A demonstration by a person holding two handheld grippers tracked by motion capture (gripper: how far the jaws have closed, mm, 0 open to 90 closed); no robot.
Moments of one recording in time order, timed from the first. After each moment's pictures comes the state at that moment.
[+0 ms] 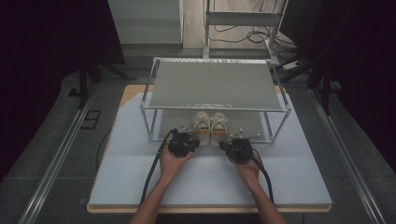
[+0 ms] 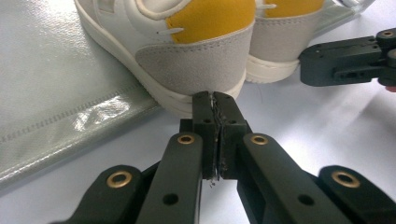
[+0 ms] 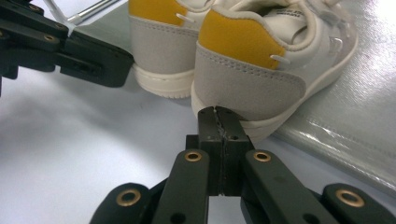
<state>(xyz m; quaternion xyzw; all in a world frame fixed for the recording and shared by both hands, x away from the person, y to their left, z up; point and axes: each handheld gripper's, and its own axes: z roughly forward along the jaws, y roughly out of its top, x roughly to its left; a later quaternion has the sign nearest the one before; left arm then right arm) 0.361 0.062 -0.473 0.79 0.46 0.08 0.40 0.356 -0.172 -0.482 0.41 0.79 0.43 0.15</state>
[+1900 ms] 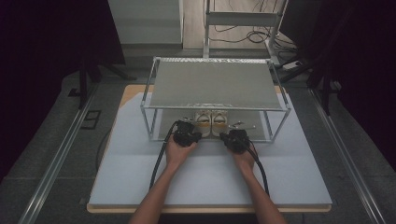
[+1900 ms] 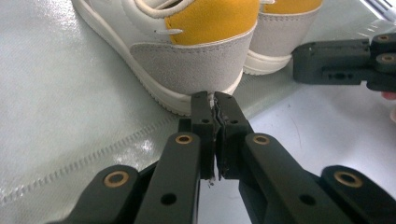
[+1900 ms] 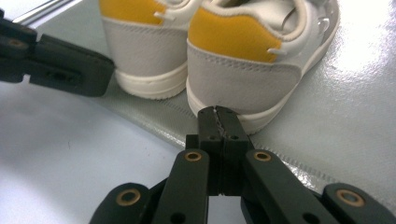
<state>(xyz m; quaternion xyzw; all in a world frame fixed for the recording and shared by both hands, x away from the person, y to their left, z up) 0.408 0.052 -0.479 0.80 0.46 0.09 0.38 0.396 -0.168 -0.495 0.44 0.77 0.41 0.18</state>
